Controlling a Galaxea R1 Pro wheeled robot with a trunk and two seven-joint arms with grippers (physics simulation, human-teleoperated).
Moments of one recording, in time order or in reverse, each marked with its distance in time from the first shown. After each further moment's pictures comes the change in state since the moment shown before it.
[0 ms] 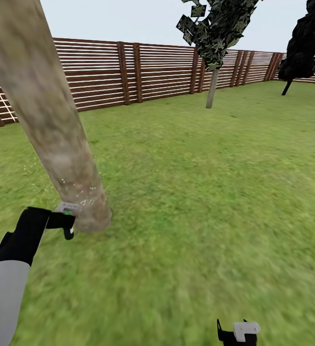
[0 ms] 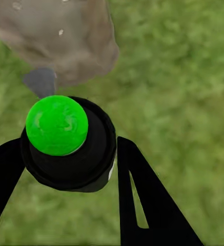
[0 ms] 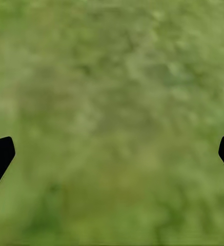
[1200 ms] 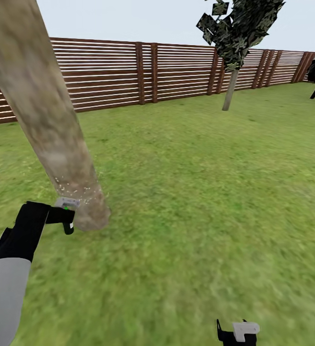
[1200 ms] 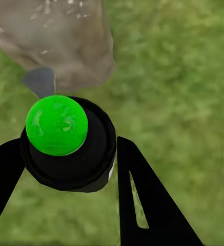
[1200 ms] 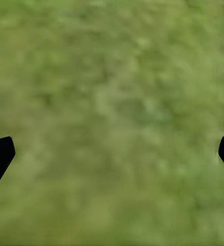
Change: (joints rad) left arm -0.016 -0.012 0.004 -0.060 -0.006 0.049 0.003; right arm 0.000 0.001 0.001 0.000 0.000 0.001 0.000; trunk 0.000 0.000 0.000
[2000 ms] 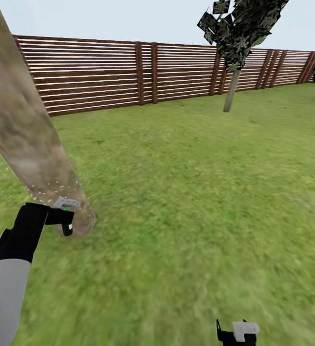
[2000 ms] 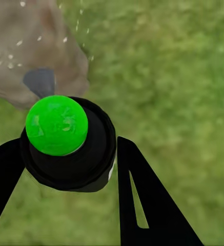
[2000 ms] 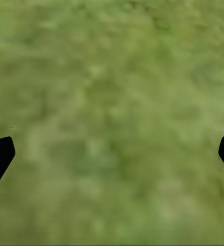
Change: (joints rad) left arm 0.008 0.001 0.009 0.000 -0.005 -0.002 0.005; right arm 0.000 0.002 0.000 0.000 0.000 0.000 0.000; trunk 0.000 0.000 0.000
